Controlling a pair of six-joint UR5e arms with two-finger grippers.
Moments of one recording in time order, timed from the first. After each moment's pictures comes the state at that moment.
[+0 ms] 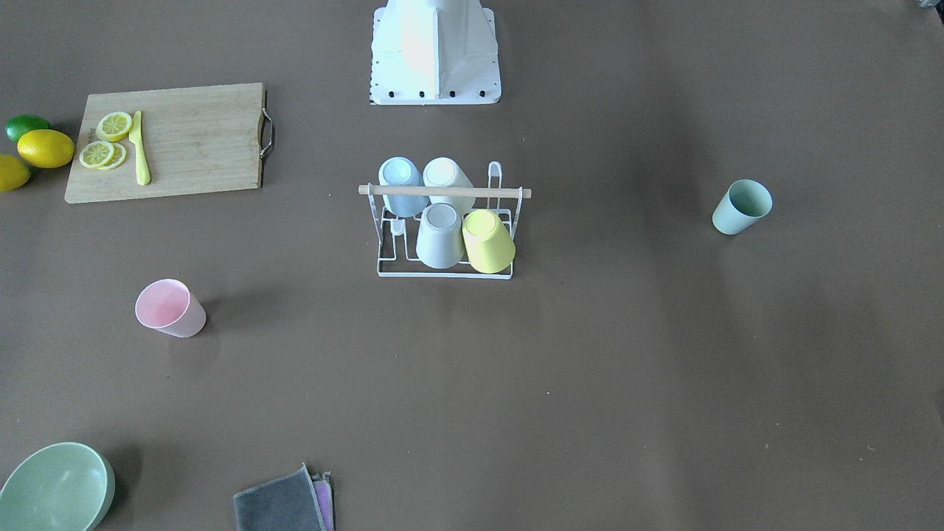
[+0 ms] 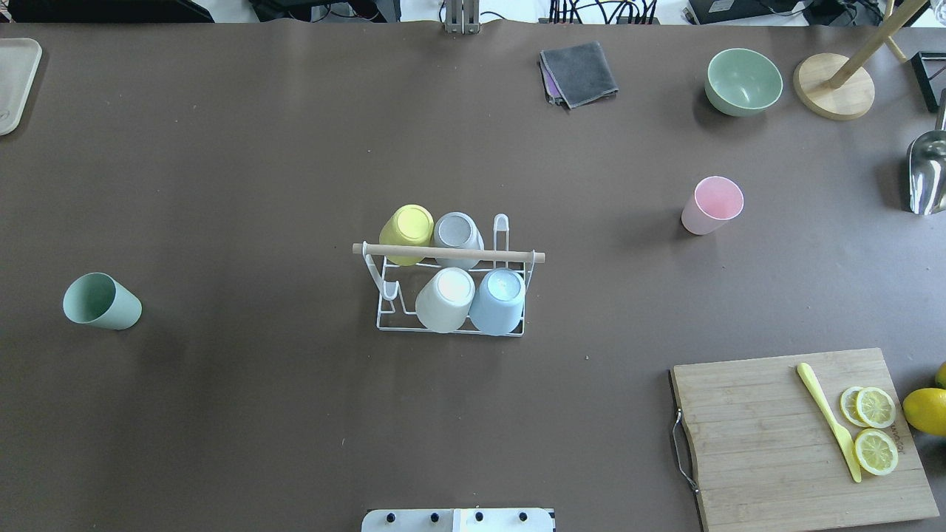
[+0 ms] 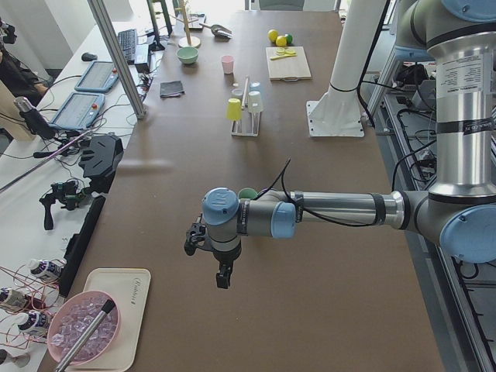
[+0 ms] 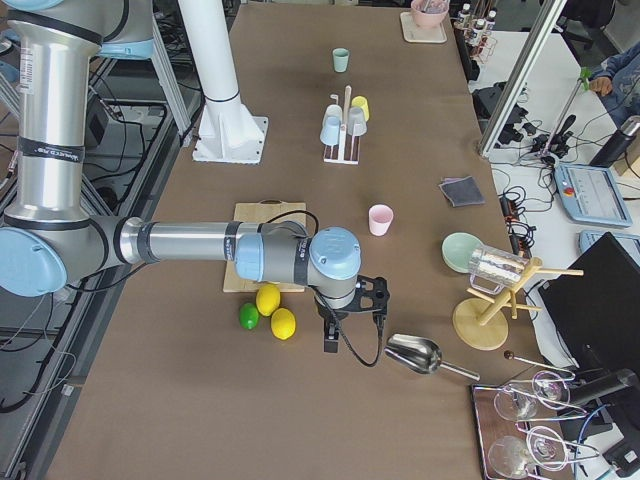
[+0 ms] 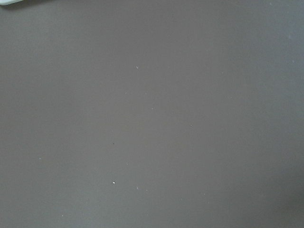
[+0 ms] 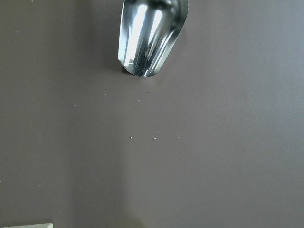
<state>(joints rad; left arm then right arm) -1.53 -1.45 -1.68 -1.61 -2.26 0.09 1.63 -1.72 1.77 -1.64 2.35 -0.02</state>
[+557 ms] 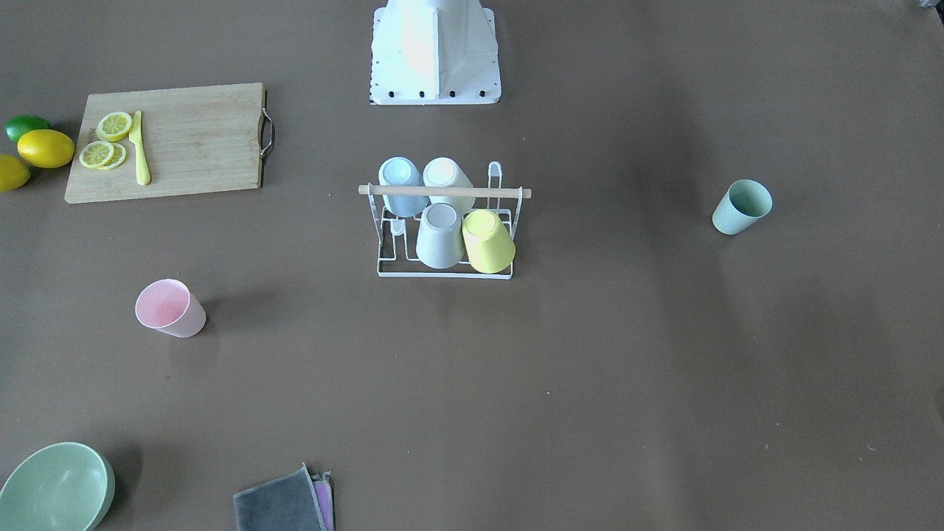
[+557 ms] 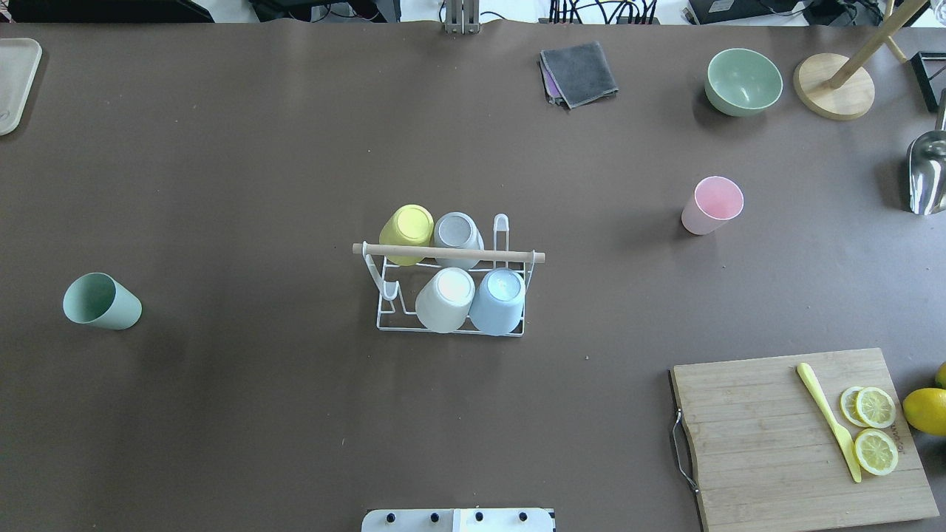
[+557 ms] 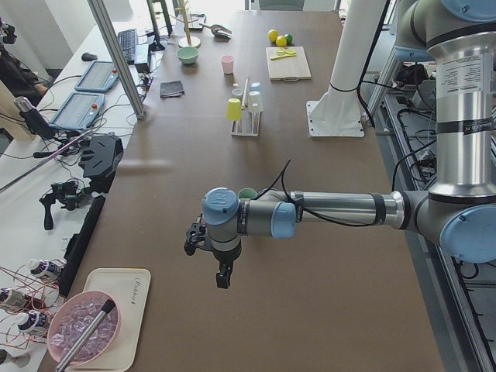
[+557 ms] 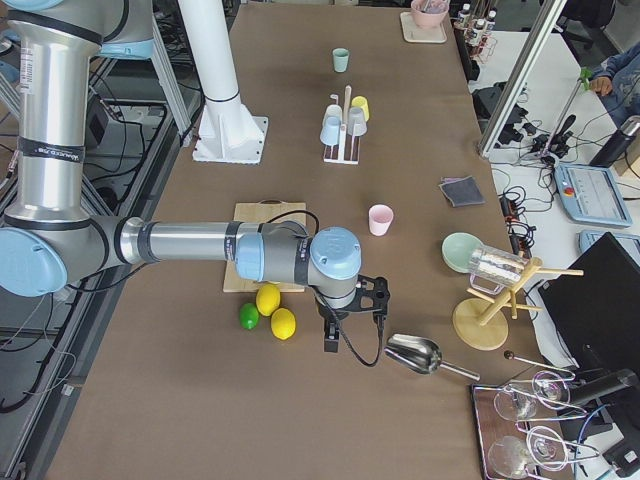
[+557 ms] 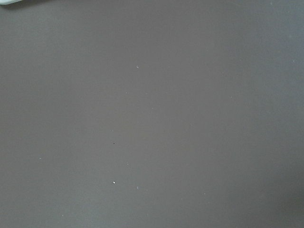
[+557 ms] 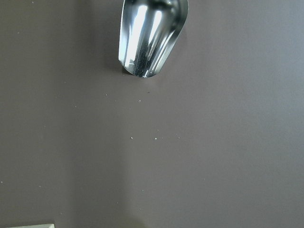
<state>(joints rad) -1.53 -1.45 -1.68 -1.61 -2.26 0.09 1.63 -1.71 1.77 -1.64 2.35 -0.01</state>
